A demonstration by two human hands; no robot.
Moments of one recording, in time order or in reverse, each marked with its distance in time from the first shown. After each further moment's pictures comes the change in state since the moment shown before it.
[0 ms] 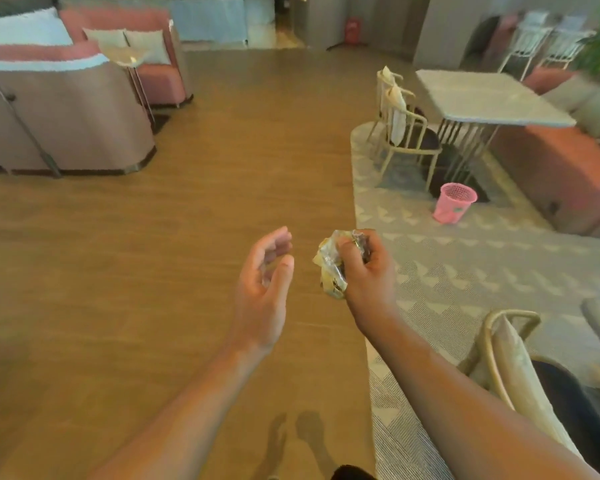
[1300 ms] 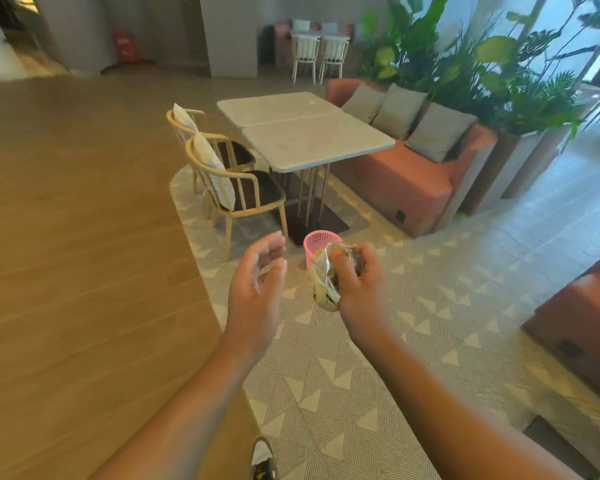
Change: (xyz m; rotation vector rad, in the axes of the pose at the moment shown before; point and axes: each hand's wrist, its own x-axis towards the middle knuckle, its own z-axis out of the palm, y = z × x) left_hand 0.685 -0.322 0.579 -0.186 -0.577 -0.032; right_hand 0.804 0.159 -0.231 -0.149 0.540 -0.014
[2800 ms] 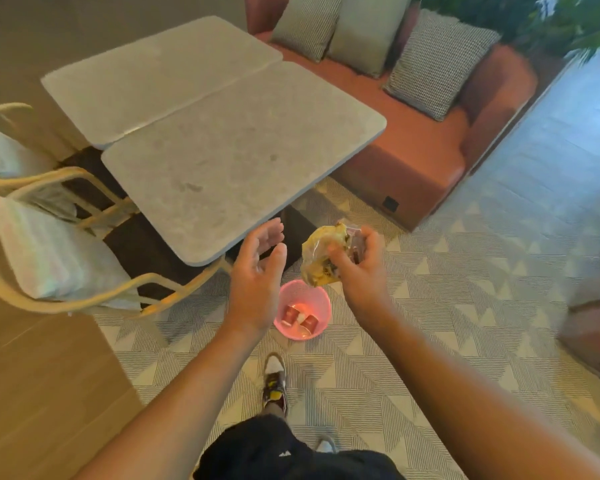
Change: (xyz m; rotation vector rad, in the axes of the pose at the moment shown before) left_hand 0.761 -0.404 0.255 0.078 -0.232 -0.306; right_hand 0.810 0.294 0.064 -0.065 0.186 0.307
